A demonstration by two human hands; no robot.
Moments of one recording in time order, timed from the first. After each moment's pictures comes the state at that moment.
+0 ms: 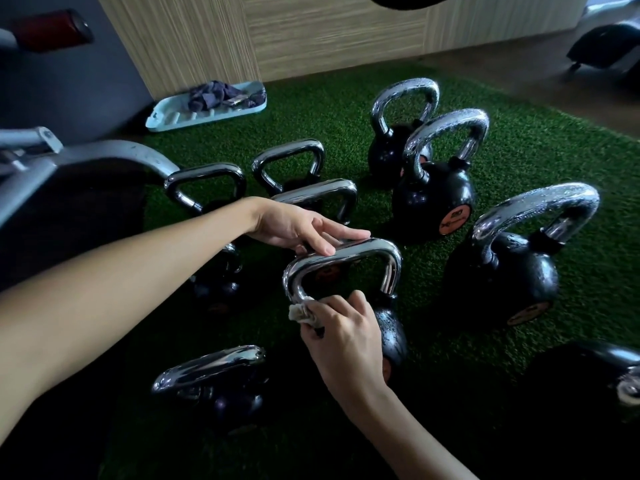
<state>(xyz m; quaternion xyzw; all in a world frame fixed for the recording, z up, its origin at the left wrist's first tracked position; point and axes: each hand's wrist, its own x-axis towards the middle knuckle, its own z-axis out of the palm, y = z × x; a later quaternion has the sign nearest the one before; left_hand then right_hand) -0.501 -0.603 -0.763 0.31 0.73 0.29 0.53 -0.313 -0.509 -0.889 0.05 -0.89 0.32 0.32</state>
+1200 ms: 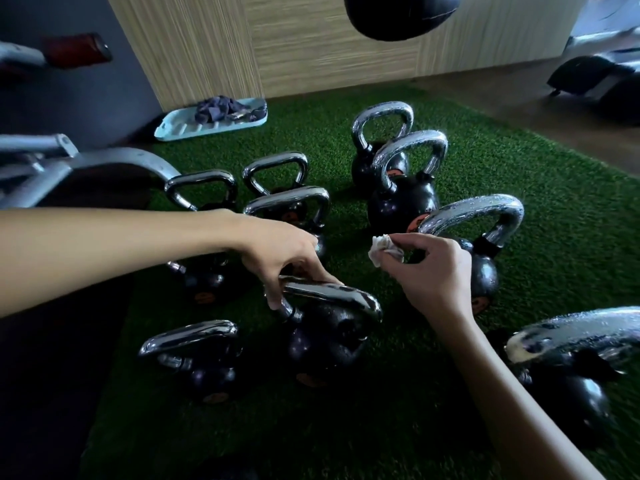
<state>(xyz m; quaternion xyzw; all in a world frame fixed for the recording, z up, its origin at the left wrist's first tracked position) -0.409 -0.568 -0.719 0.55 0.79 -0.13 0.26 -0.292 -0.341 -0.793 -0.06 -0.83 0.47 0.28</state>
